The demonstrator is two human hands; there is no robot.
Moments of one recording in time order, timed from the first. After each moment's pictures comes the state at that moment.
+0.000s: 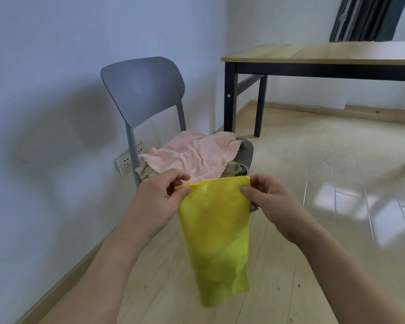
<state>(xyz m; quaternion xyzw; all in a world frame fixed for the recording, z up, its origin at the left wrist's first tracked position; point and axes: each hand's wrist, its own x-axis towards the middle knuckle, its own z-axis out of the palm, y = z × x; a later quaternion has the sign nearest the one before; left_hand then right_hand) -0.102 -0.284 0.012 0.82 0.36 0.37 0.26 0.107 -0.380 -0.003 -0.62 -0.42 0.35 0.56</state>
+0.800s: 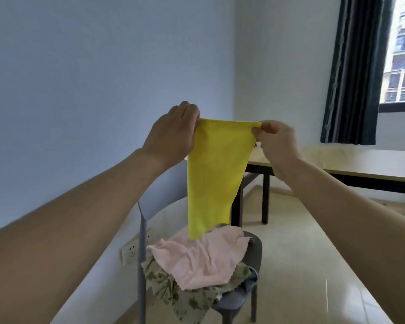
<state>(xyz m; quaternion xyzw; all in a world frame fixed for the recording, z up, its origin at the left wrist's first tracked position) -0.051 -0.187 0.277 0.82 0.21 0.46 -0.26 0.143 -0.281 0.263 -0.54 -0.47 0.04 0.70</state>
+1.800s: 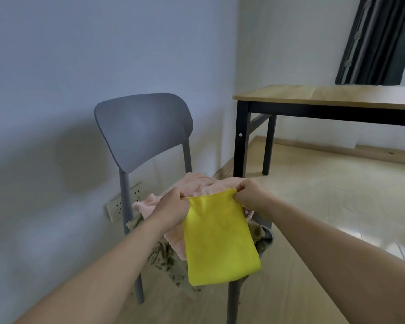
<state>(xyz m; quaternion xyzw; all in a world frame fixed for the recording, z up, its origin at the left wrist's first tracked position) -0.006 -0.067 -0.018 0.78 0.54 0.20 0.26 0.183 -0.143 0.003 -0.79 -0.47 0.24 0.32</state>
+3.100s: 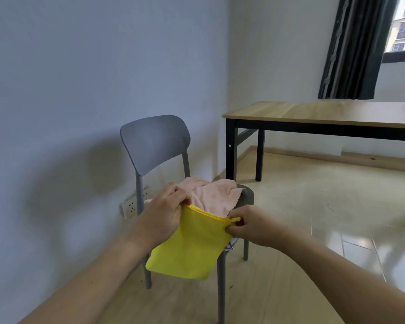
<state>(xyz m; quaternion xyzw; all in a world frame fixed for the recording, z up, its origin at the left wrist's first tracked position) -0.089 -0.235 0.050 0.90 0.24 0.36 0.06 0.126 -0.330 0.038 -0.67 -0.67 0.17 0.25</state>
